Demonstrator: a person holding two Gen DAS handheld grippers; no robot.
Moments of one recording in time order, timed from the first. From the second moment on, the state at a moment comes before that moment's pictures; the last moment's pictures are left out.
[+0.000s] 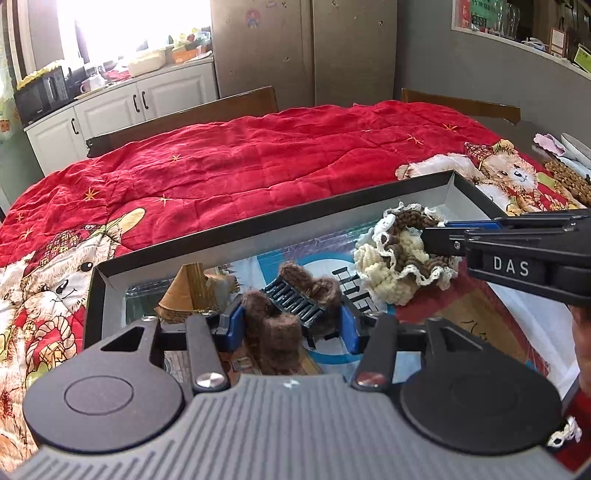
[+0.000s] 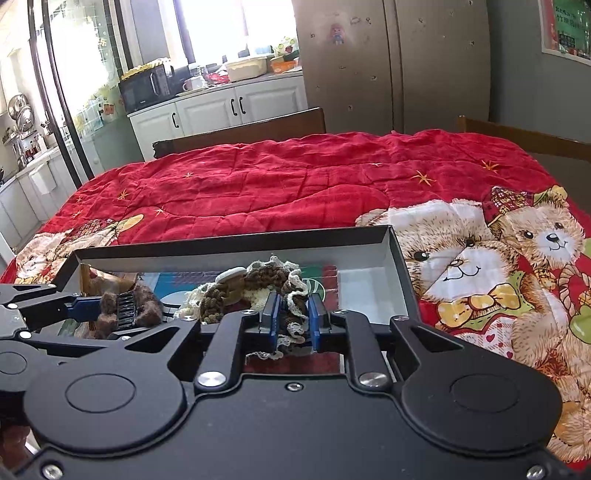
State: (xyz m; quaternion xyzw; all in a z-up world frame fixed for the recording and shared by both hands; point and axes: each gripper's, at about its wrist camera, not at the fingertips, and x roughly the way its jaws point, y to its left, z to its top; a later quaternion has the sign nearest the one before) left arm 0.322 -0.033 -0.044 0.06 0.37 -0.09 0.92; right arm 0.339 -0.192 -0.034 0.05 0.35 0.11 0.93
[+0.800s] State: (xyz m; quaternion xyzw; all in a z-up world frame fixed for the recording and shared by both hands) left arm 0.311 -0.033 -0.036 0.07 0.34 -0.08 0.93; right arm 0.334 -0.201 -0.029 0.07 0.34 0.10 0.93
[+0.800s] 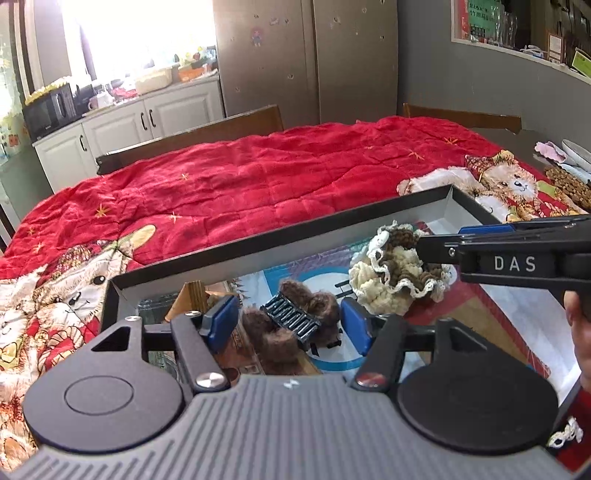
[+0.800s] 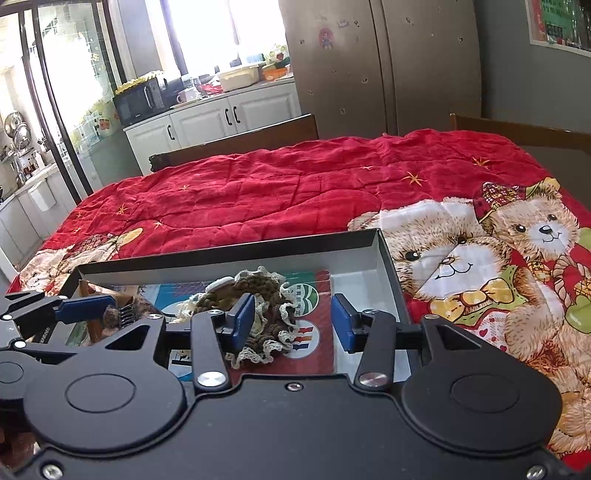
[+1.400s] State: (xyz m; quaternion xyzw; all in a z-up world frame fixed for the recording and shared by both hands) left arm 0.268 -0.023 -0.008 0.06 0.30 -0.09 0.95; right arm 0.301 -0.193 -0.006 0.06 0.32 0.12 0.94
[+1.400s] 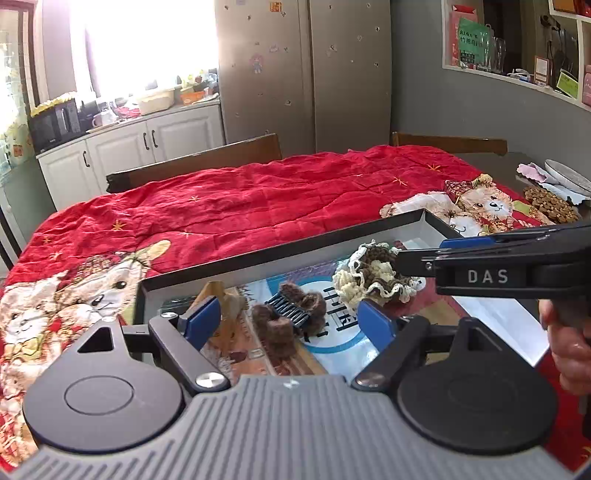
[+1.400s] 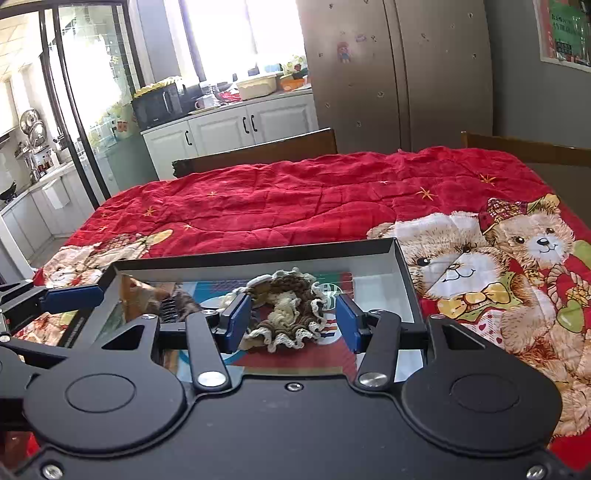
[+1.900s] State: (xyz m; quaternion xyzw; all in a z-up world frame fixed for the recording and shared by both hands) left arm 0.216 -0.010 0.022 0.07 0.27 -0.08 0.96; right arm 0.248 -0.189 0.021 0.03 0.31 0.16 0.94
